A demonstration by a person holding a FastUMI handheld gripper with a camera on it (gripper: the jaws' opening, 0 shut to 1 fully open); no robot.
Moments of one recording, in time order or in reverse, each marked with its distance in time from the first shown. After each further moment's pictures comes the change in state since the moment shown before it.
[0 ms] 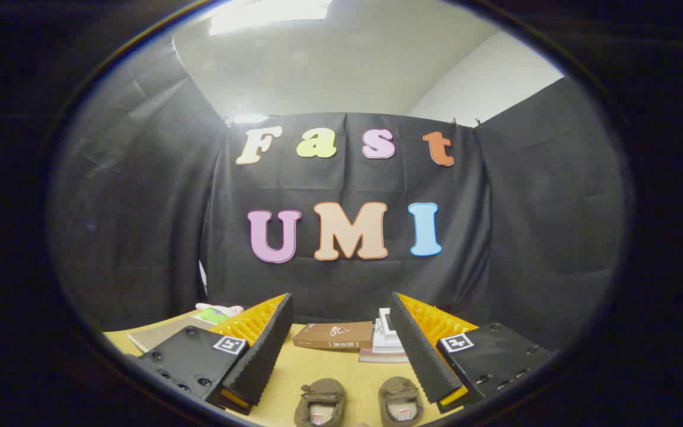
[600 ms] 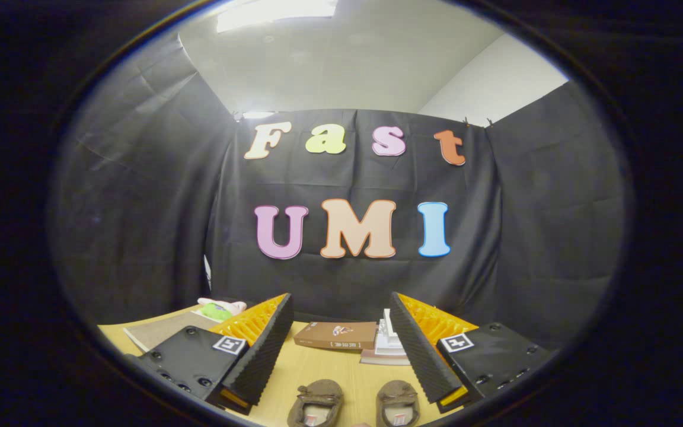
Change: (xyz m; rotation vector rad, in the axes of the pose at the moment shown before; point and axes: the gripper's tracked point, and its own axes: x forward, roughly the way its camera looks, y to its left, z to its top) arm 0.015 0.004 -0.003 -0.027 0.016 0.053
